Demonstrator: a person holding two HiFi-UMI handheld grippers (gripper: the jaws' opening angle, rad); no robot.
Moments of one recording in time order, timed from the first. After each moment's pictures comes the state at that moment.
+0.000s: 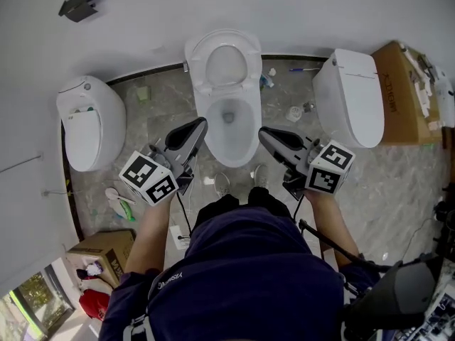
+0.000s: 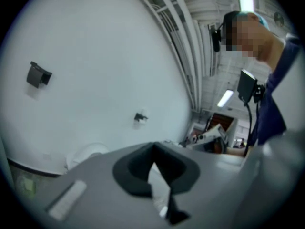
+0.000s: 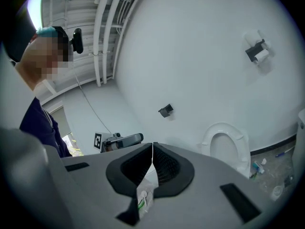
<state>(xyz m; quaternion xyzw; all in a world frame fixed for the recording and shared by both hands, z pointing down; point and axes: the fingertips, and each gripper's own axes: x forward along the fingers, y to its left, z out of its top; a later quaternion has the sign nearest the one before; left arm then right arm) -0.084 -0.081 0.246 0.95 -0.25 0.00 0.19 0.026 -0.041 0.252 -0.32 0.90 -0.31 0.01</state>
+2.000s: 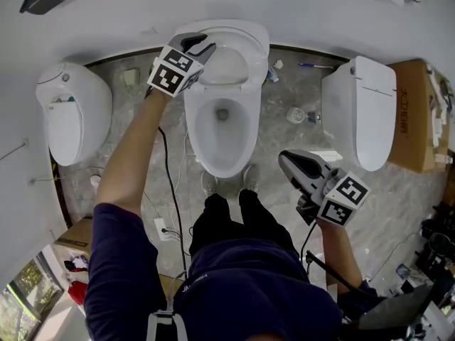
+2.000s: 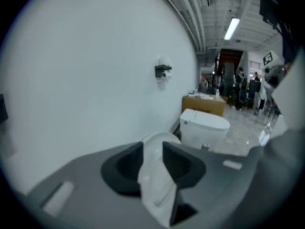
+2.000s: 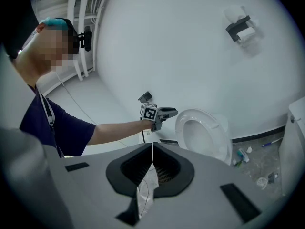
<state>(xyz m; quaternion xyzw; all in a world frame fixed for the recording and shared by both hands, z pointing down) 0.001 -0.416 0.464 0.91 -0.28 0.30 0.03 0.115 -0.131 0.366 -0.33 0.86 -0.38 -0.06</state>
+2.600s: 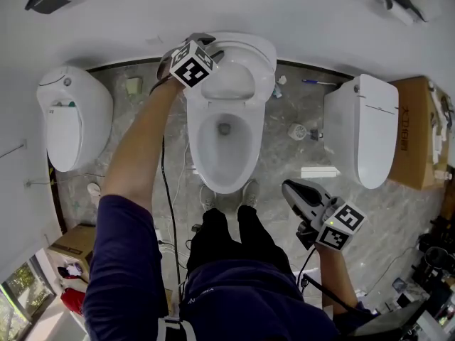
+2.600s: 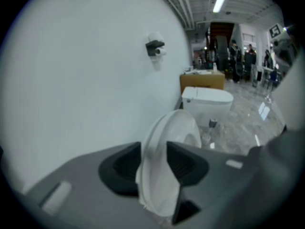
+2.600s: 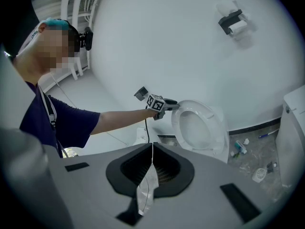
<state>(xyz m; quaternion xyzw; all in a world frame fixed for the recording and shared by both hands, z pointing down) 0.005 -0.467 0.518 0.88 -0.24 0.41 -0.04 0.116 -0.112 0.396 -0.34 0.84 -0.41 -0.08</state>
